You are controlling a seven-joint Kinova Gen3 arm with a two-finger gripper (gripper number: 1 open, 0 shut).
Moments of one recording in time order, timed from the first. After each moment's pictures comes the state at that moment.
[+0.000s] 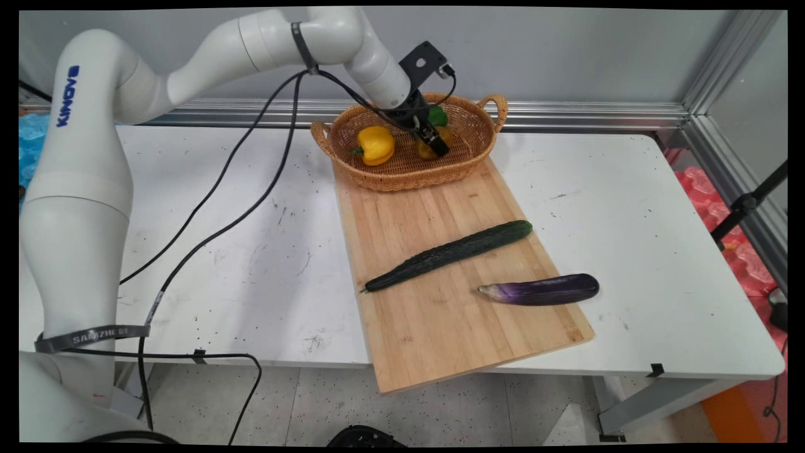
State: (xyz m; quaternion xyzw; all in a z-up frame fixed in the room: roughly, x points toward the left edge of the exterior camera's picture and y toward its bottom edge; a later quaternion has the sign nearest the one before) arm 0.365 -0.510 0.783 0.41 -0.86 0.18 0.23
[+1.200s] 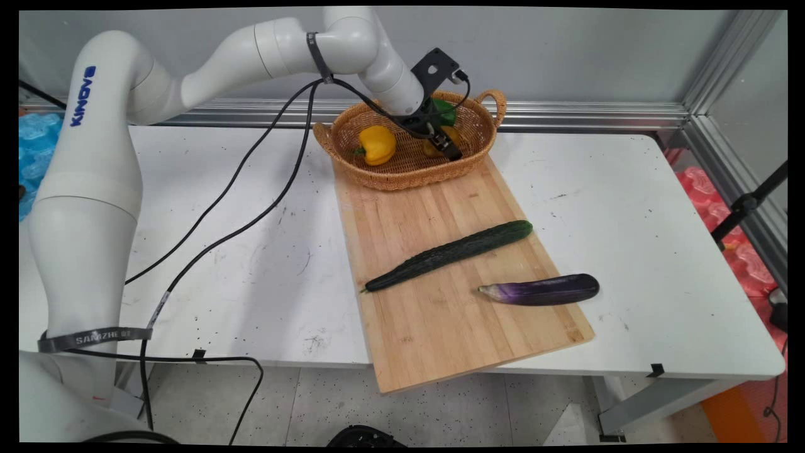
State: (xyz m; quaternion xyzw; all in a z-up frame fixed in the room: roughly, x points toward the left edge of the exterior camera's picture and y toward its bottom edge) arm 0.340 -0.505 0.779 0.44 -0.85 0.18 0.24
